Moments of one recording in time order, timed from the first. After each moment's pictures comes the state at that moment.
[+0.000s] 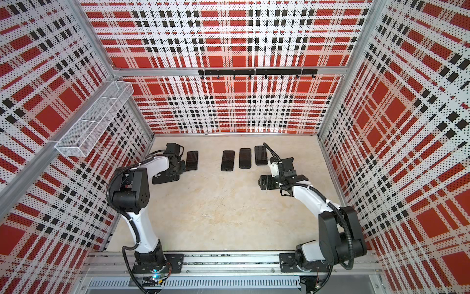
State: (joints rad) left arm -0.06 1.95 1.33 -0.51 -0.17 -0.32; right arm 0.25 1.41 0.84 -0.34 -0.29 0.17
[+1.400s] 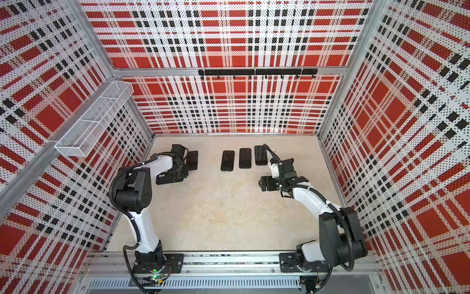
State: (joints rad) left arm -0.08 2.00 1.36 -0.63 -0.20 -0.23; right arm 0.25 1.39 0.82 -0.33 -0.27 0.16
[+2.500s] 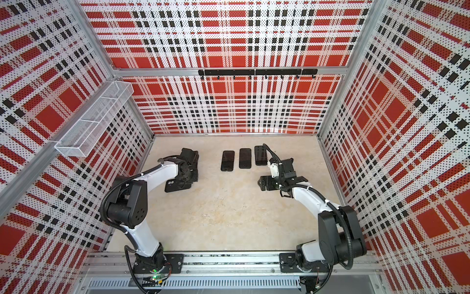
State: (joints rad) left arm -0.32 1.76 1.19 -0.67 -0.12 -0.39; right arm 0.25 1.41 0.82 -0.30 -0.28 0.16
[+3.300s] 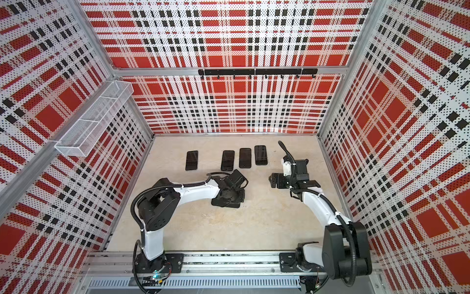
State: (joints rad) left arm -0.86 1.97 1.28 -0.46 0.07 -0.79; right arm 0.10 1.28 0.77 -0.30 -0.27 0.14
